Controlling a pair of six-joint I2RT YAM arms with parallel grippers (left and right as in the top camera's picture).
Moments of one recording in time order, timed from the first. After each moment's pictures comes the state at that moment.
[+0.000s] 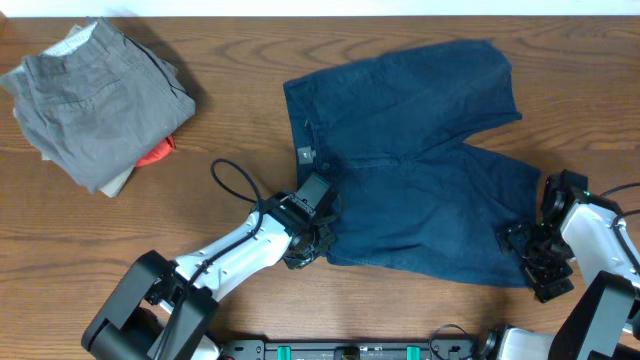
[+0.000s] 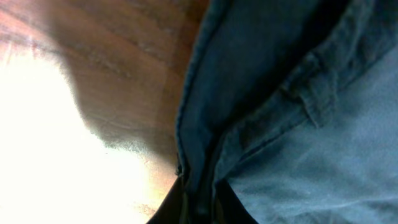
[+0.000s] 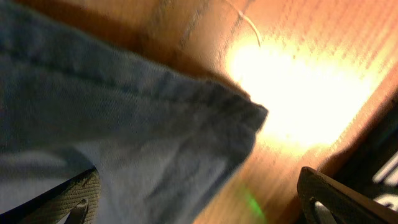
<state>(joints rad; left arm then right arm) -0.68 1.60 0.77 -0.54 0.18 -1.24 -0.36 1.49 0.73 -0.98 0.14 0.85</state>
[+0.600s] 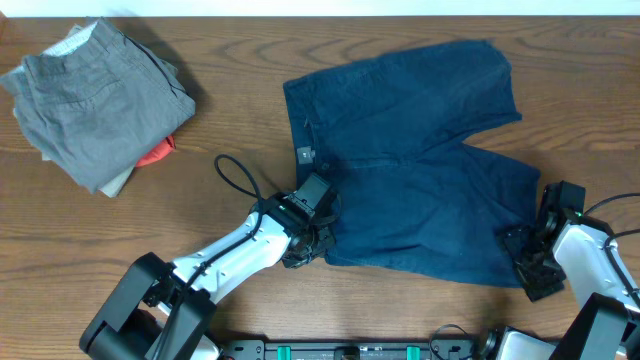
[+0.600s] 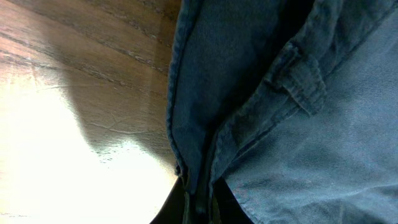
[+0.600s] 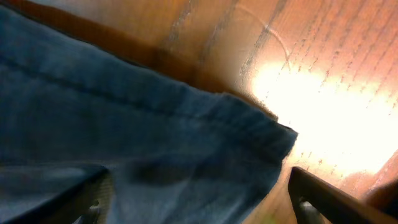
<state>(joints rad) -0.68 1.59 0.77 -0.55 0.17 -1.13 -0.36 1.41 0.60 -0.79 0.12 0.87</state>
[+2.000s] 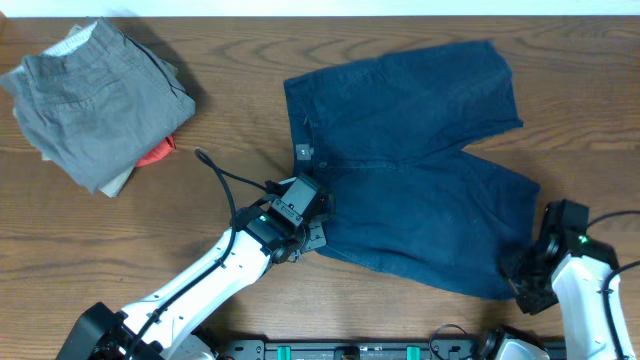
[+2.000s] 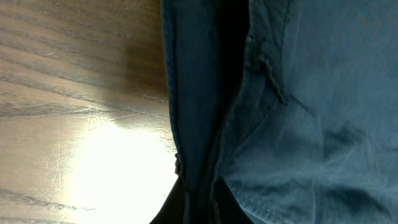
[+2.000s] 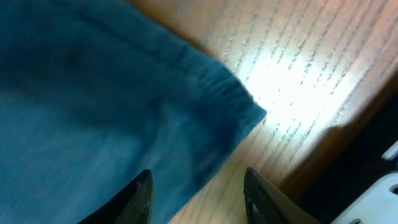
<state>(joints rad) -0.68 1.39 0.77 -0.61 0.03 -0.93 -0.36 1.16 0.53 -0.98 0.07 0.81</state>
